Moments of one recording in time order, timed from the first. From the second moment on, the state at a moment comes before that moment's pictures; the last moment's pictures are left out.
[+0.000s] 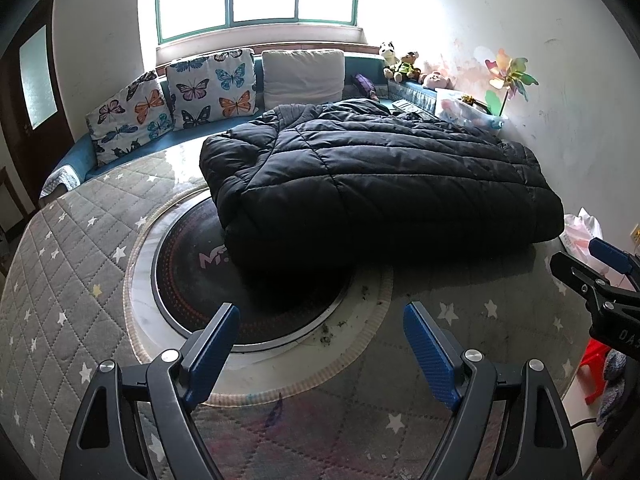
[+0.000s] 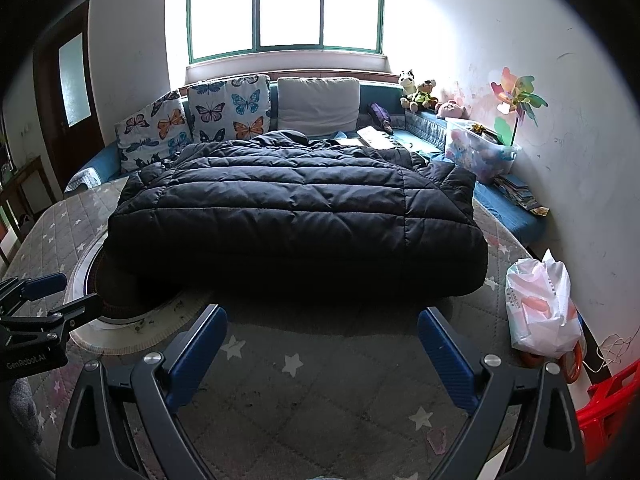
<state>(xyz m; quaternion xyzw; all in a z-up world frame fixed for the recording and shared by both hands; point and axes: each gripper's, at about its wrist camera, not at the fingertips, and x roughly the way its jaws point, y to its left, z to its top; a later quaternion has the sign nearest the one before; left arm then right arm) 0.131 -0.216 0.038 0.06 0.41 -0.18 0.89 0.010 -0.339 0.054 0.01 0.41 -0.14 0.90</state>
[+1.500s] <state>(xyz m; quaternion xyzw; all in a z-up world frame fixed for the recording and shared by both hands) 0.128 -0.212 0.033 0.06 0.41 -0.18 0.89 0.010 -0.337 0.048 0.01 0.42 -0.14 0.90</state>
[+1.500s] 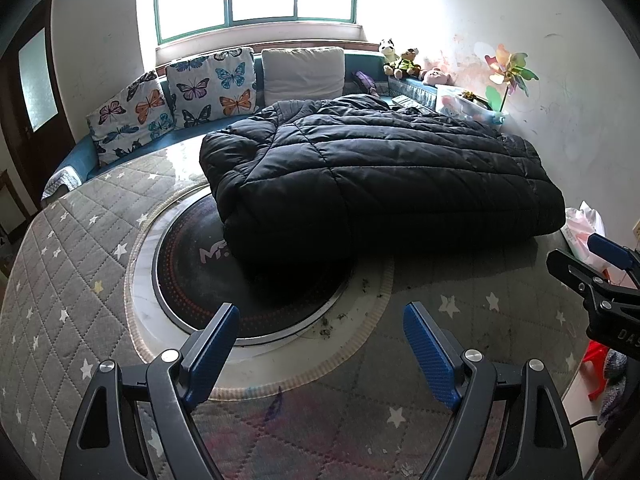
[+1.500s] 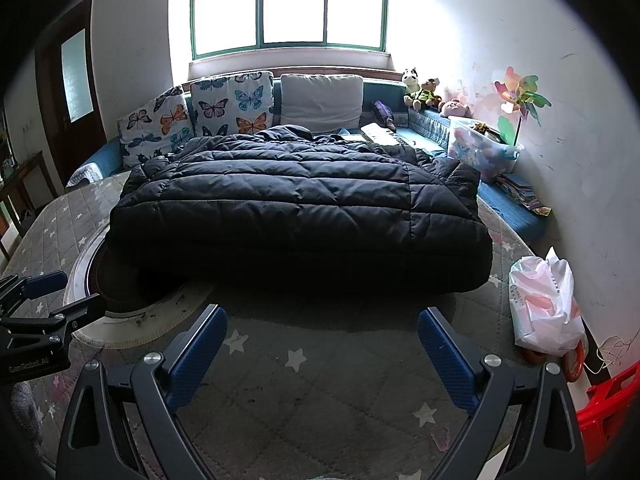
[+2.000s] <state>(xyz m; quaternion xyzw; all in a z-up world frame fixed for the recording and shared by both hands) 0.126 -0.211 0.033 0.06 0.42 -0.19 0.89 0.011 -0.340 0.046 0.01 0.42 -0.13 0.90</state>
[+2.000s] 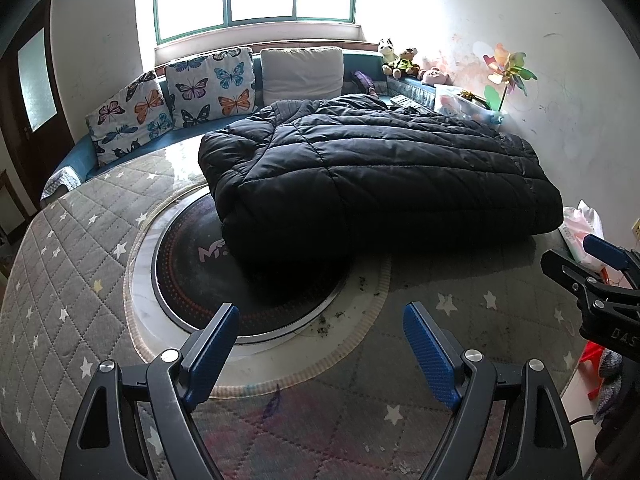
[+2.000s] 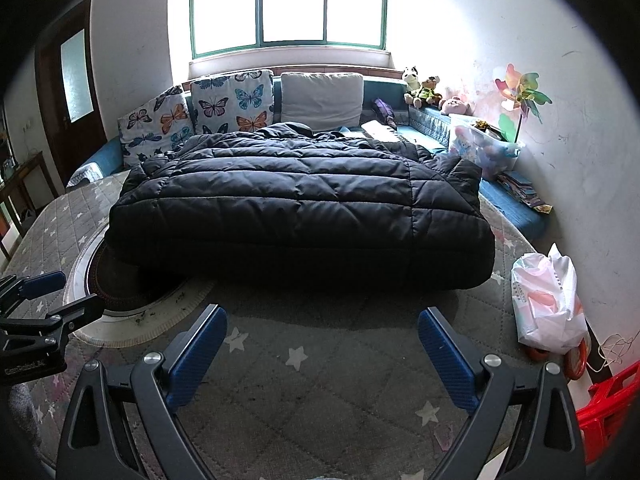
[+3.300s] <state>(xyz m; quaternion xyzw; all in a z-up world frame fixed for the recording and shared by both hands) 0.111 -0.214 0.047 0.07 0.39 -0.19 0.90 0.011 -0.341 0.044 0.02 0.42 -0.13 0.90</state>
